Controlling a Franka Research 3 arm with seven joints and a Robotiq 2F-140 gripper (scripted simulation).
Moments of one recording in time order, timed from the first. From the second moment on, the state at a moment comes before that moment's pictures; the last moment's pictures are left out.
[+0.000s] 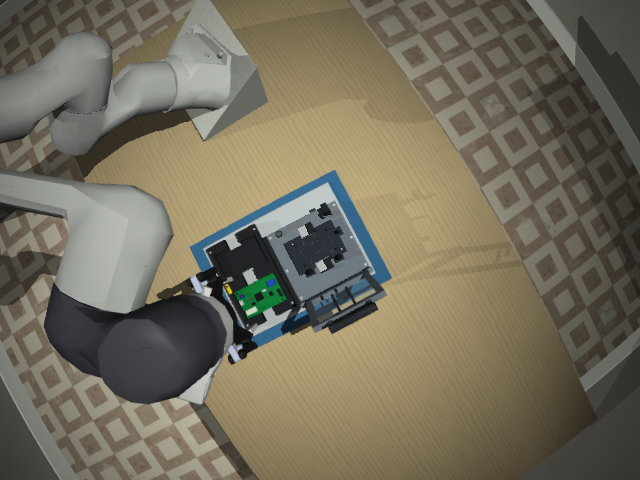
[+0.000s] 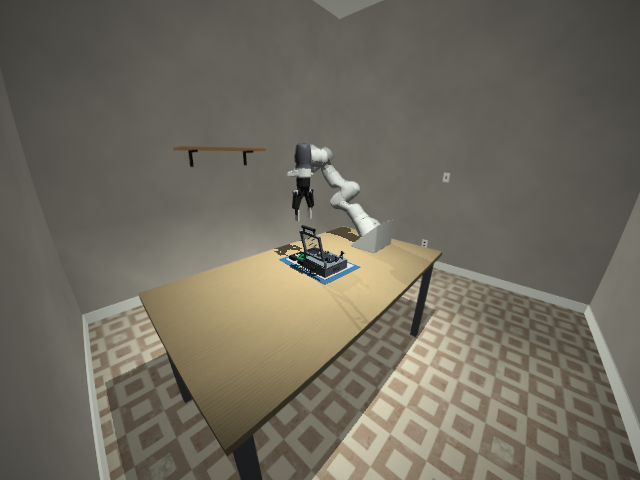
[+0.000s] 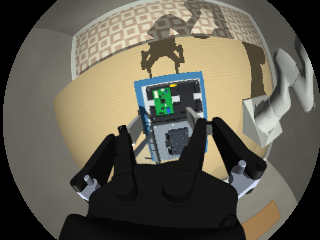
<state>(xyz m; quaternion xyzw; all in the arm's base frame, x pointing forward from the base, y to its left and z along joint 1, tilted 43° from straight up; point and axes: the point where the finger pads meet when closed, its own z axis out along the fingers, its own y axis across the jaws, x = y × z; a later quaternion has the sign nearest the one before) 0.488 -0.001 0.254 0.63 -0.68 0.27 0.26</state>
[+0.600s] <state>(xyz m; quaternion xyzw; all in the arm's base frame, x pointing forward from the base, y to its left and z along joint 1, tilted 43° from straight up) 0.485 -0.053 0.203 0.63 -0.68 0.27 0.26</state>
